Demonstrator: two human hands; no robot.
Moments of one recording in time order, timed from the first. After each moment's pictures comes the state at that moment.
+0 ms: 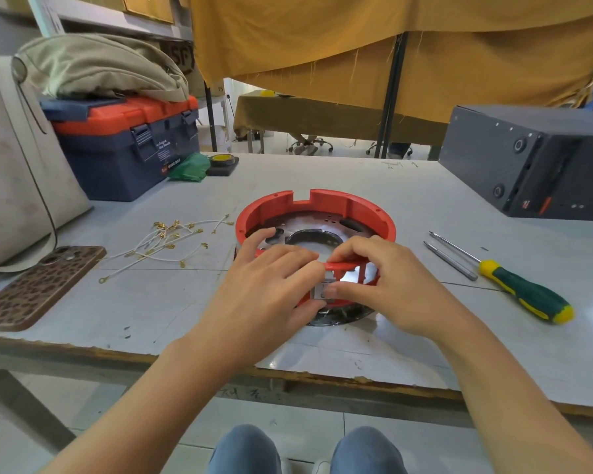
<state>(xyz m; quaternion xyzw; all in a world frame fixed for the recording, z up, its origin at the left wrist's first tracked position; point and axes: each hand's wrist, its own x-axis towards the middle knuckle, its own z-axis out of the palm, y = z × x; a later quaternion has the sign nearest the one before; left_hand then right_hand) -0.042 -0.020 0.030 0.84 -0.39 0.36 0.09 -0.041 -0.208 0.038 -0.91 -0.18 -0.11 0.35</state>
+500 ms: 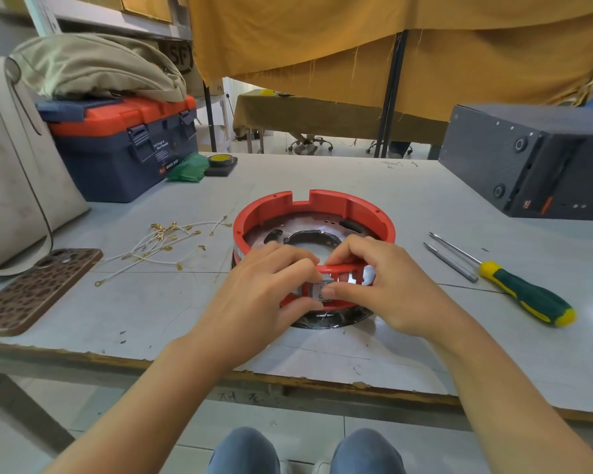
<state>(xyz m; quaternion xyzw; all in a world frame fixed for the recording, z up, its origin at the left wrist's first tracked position) -0.032 -0.016 0.026 0.86 -0.40 0.27 0.20 -0.037 -0.209 0.037 -0.90 -0.19 -0.09 0.37</state>
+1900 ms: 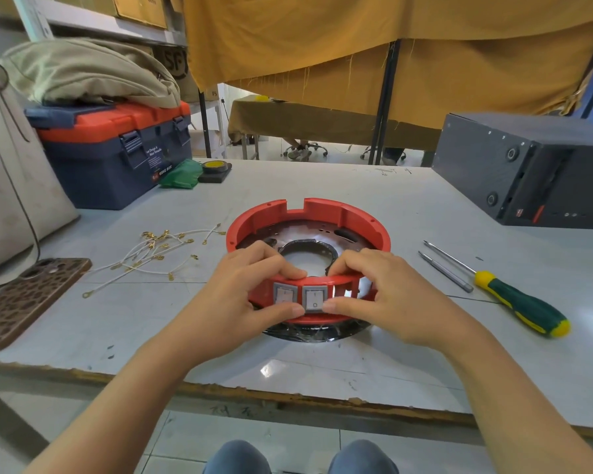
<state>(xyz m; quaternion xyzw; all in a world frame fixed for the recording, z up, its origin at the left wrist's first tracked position) -0.019 0.001 0.035 0.89 -0.32 0.12 0.31 -0.032 -0.220 0.039 -0.94 -0.19 -0.06 0.28</state>
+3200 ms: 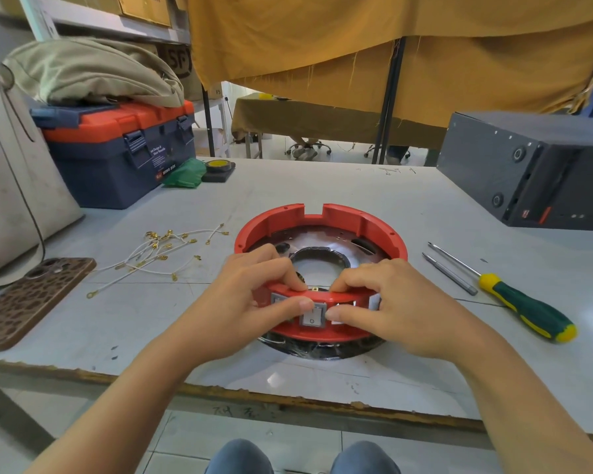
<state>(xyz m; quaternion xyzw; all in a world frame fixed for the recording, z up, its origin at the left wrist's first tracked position) -0.021 -0.003 0.041 0.86 -0.35 0.12 0.36 -0.045 -0.216 0.053 -0.93 -0.23 -0.04 0.27</state>
